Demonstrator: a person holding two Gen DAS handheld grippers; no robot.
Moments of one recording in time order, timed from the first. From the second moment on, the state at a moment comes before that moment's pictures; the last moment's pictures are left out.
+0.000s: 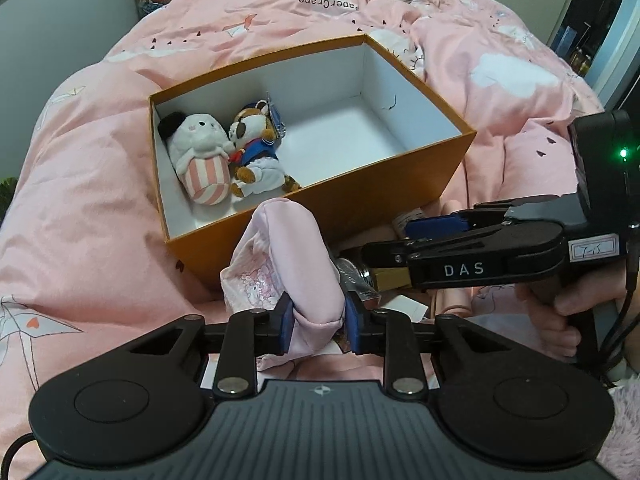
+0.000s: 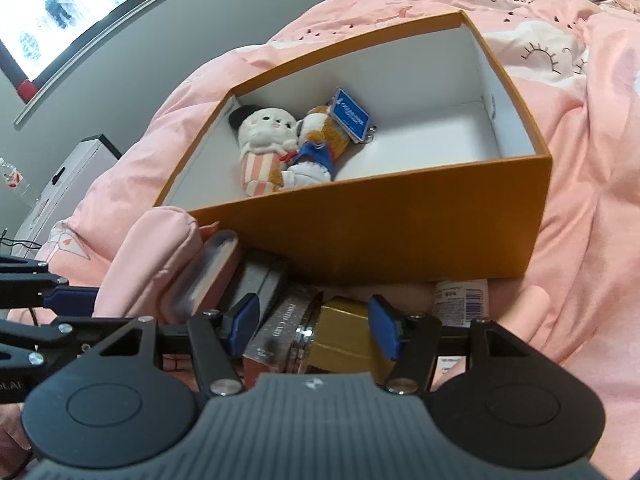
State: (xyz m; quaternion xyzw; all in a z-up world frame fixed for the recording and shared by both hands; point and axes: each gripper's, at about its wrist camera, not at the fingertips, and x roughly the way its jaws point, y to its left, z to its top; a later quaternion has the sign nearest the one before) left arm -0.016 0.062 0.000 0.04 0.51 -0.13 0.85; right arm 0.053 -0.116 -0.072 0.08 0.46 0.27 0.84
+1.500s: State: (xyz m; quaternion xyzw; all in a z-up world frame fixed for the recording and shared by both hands) left arm -0.010 0.094 -0.005 0.02 0.53 -0.08 0.85; right arm 0.044 -0.056 -0.078 0.05 0.44 0.39 0.81
